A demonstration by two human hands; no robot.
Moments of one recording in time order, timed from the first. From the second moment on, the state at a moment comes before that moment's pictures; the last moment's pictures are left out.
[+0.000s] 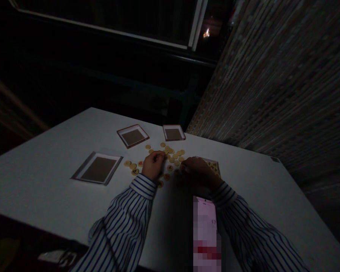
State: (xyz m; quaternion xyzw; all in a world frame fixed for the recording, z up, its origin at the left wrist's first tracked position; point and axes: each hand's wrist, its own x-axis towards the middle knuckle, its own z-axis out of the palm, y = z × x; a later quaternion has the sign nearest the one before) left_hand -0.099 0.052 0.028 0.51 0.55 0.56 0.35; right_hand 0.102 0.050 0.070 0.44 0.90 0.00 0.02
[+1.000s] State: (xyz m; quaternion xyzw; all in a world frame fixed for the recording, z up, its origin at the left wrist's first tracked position) left_hand -0.111 0.054 0.025 0.46 0.63 0.56 0.26; right_hand 0.031 0.078 0.070 0.43 0.90 0.02 0.05
